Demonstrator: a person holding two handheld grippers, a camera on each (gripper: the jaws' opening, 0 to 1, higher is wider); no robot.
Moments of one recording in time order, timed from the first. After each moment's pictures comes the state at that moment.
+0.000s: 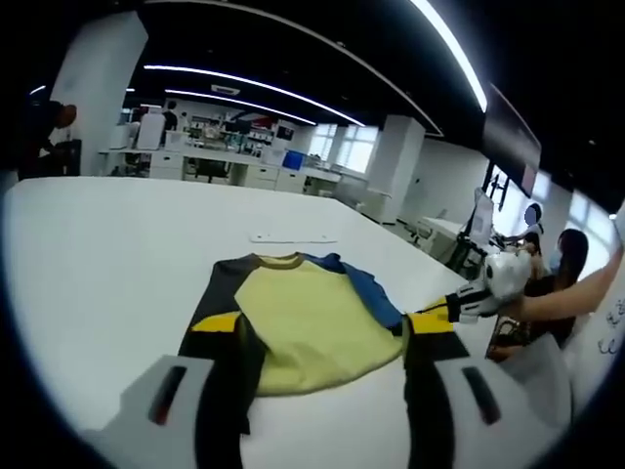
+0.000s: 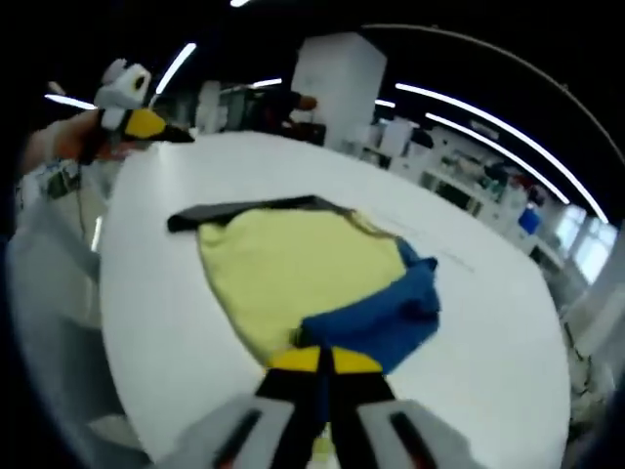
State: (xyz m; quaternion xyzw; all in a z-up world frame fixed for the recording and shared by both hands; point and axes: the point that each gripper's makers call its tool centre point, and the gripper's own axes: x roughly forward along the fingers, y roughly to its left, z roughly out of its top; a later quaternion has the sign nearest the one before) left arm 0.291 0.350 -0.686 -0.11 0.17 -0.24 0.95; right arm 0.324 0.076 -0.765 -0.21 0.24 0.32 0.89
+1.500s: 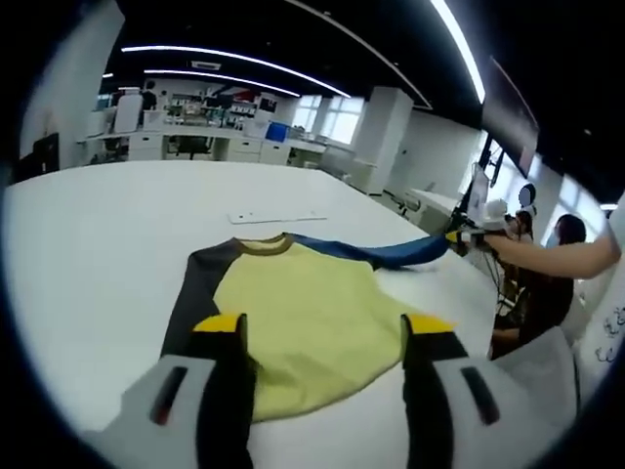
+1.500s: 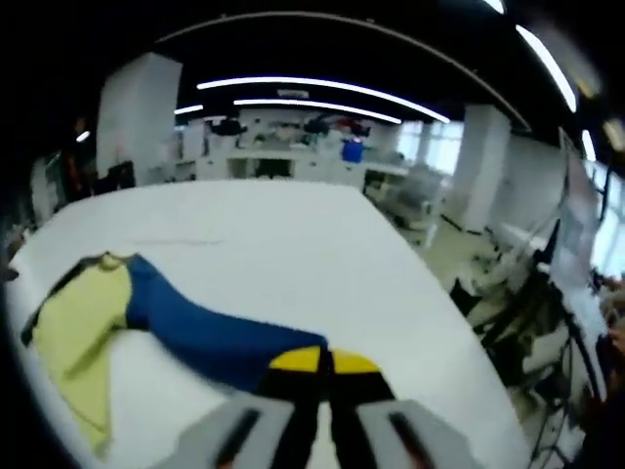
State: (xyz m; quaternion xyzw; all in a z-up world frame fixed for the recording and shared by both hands) left arm 0.338 0.325 -0.711 -0.09 0.23 -0.27 0.93; right arm 0.456 -0.210 -0.747 -0.05 0.28 -0.02 0.96
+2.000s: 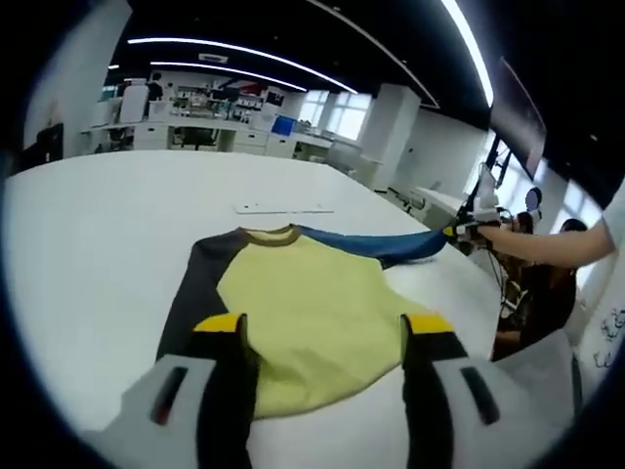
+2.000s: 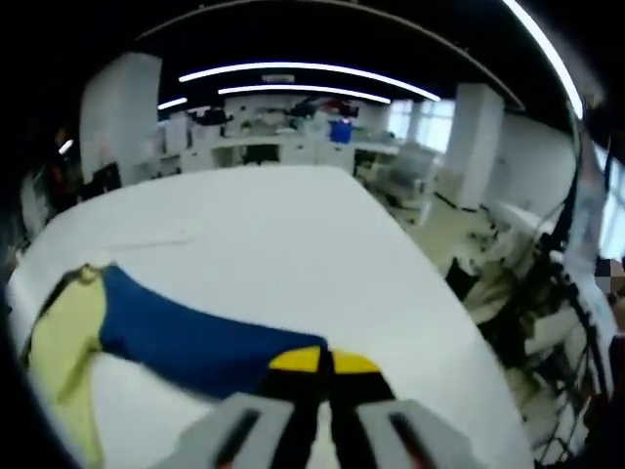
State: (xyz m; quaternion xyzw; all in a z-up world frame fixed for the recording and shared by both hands) left arm 0.340 0.327 -0.725 -0.10 0.25 -0.26 0.93; right arm 0.497 -0.242 -0.769 -0.02 0.32 -0.05 0.95
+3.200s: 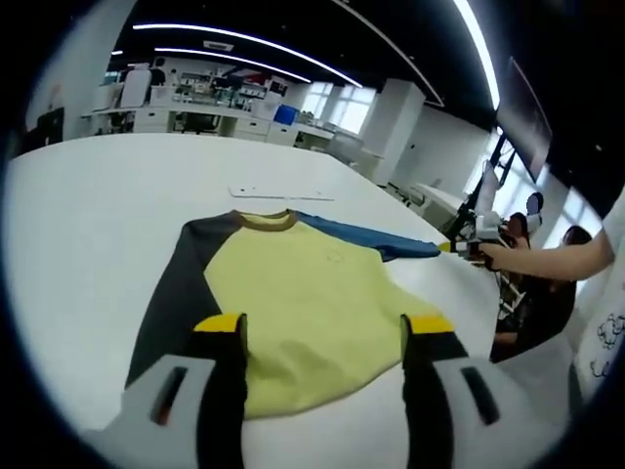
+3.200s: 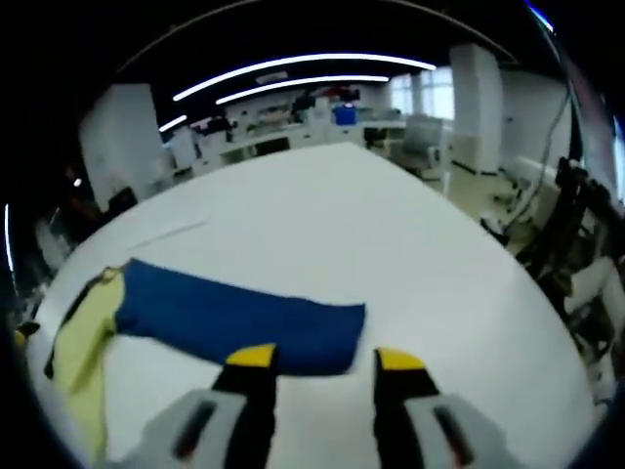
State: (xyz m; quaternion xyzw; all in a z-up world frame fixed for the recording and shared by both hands) left arm 0.347 0.314 -0.745 -0.12 0.27 -0.26 0.92; right arm 0.456 -0.223 -0.827 0.07 0.34 0.02 0.94
